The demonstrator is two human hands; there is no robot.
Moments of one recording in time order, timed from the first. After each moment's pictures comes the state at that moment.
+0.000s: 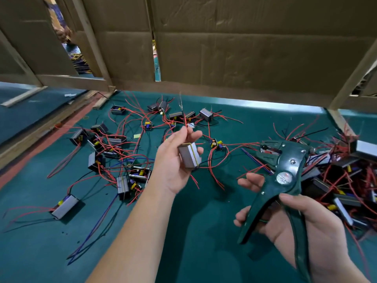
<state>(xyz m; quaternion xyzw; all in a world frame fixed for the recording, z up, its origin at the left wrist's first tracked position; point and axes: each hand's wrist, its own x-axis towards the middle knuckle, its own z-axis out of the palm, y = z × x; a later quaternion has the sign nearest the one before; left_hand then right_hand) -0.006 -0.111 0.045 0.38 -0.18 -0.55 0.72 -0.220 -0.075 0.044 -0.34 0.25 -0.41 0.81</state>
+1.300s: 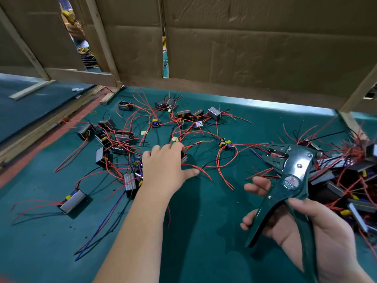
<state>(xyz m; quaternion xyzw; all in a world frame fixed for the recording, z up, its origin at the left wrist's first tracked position) 0.032 -0.097 0.022 0.82 -0.56 -0.01 0.10 -0.218 -0.076 0.040 -0.35 0.26 -0.39 0.81</state>
